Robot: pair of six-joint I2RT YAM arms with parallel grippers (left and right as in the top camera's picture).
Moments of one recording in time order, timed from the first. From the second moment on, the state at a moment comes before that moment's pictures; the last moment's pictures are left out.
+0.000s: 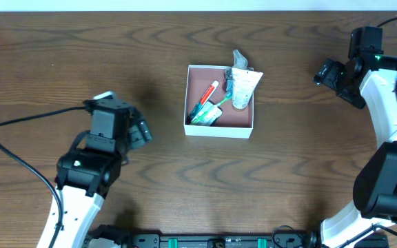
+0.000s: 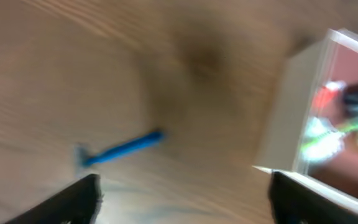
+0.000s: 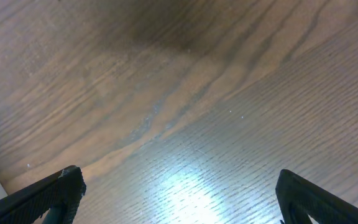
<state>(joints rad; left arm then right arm) -0.23 1.03 0.93 -0.85 -0.23 -0.56 -0.15 1.83 1.47 -0.86 0.08 0.47</state>
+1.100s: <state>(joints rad) -0.06 1.49 0.93 -0.83 -0.04 -0.02 -0.15 1.83 1.47 -0.86 0.08 0.47</state>
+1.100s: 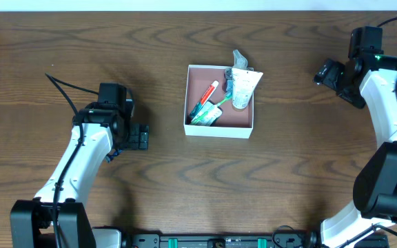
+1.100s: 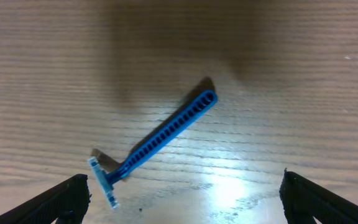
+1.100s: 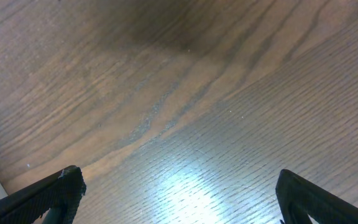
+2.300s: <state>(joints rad) 0.03 1.68 0.92 -0.80 0.01 -0.01 -0.15 1.83 1.47 -0.86 0.08 0.47</state>
